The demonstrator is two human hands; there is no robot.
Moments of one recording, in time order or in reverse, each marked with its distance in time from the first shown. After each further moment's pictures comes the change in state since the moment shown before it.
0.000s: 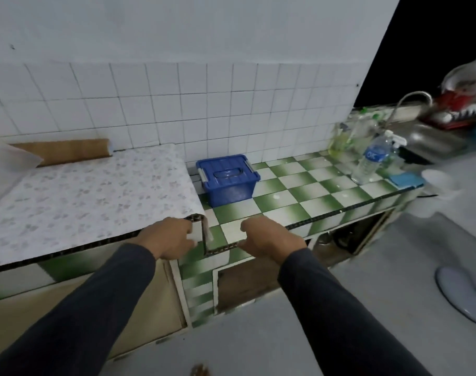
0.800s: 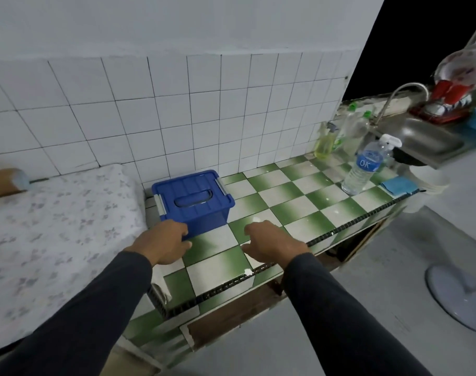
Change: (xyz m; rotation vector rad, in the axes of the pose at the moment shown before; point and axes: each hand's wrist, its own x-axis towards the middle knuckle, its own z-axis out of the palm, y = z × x) left_hand 0.243 0.049 -0.028 -0.011 0.004 0.075; right_hand 0.174 0.148 -0.033 0.007 -0.037 0.122
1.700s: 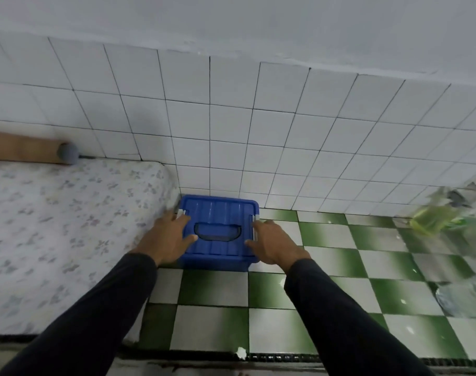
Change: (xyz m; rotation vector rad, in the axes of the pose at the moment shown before) left_hand 0.135 -0.030 0.009 -0.324 0.284 -0.434; right_hand 0.255 0.028 -0.034 0.015 -0.105 -0.380
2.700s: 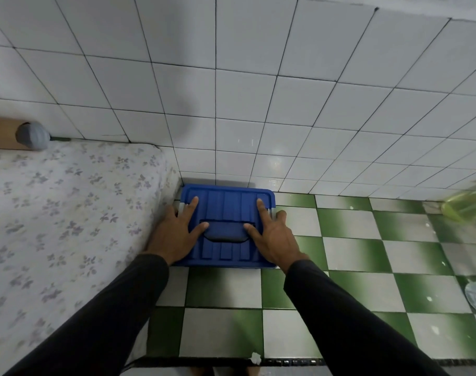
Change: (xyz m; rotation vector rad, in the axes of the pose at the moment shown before) left_hand 0.073 -0.032 0.056 -0.065 -0.034 -0.089; right_hand 0.088 0.019 0.073 0.164 0.092 0.090
